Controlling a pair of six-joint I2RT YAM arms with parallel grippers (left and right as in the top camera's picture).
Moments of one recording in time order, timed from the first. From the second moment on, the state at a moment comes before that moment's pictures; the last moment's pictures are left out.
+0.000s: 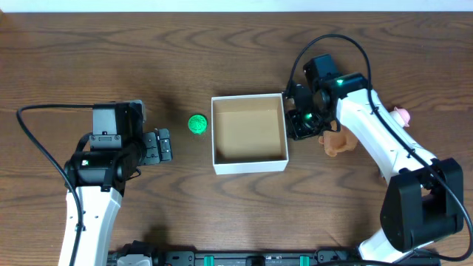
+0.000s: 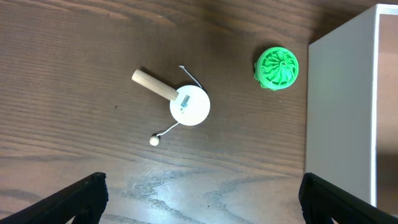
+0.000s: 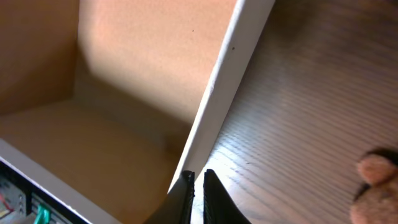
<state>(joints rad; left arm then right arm) -0.01 1.09 0.96 -0.93 0.02 -0.12 0.32 1.77 1.34 -1.01 -0.37 0.01</state>
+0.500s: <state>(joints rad) -0.01 1.09 0.96 -0.93 0.02 -0.12 0.30 1.77 1.34 -0.96 -0.22 0.06</state>
